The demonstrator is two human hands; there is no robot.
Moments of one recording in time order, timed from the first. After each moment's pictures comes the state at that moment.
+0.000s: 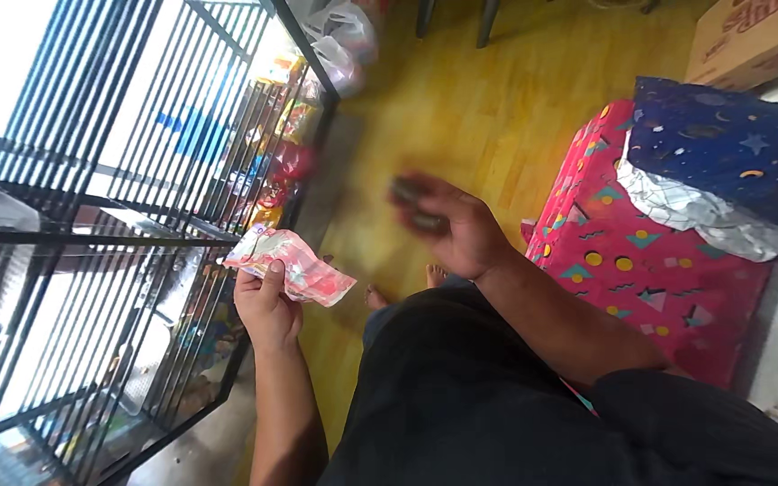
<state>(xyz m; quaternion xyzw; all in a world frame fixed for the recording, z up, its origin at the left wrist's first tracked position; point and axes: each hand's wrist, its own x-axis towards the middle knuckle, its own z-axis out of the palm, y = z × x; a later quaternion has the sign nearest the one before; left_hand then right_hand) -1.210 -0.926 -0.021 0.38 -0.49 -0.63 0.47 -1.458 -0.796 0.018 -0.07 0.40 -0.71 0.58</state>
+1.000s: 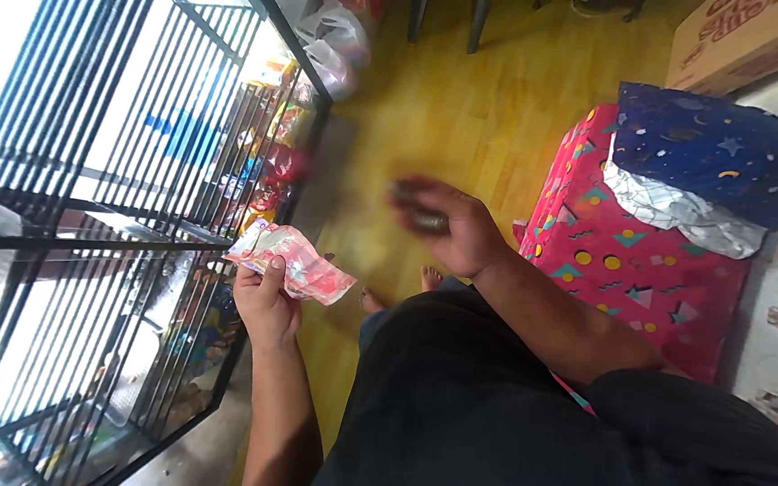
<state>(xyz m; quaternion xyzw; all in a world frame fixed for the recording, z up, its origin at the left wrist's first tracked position) -1.218 -0.926 -0.019 0.37 -0.49 -0.65 0.46 -1.458 -0.791 0.016 -0.06 0.43 -0.70 0.57</state>
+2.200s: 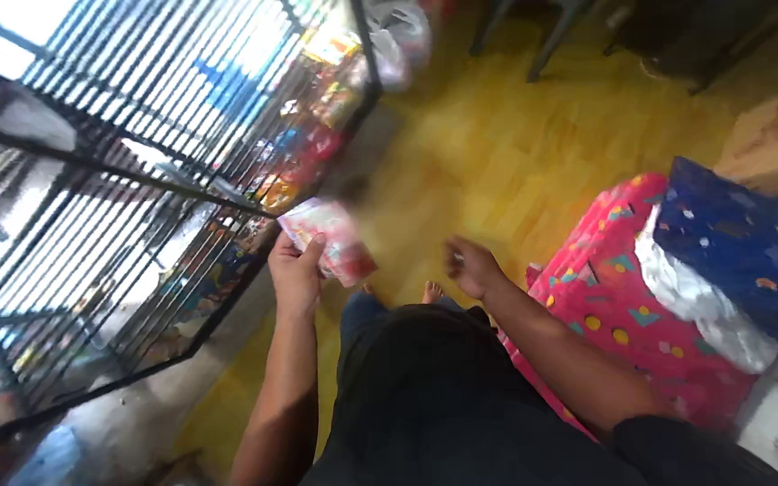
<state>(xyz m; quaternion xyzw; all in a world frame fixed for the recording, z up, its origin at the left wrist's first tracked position) -1.194 -0.969 -0.031 0.48 -0.49 -0.58 0.44 -1.442 -0.842 -0.090 0.04 0.59 -0.52 0.61</state>
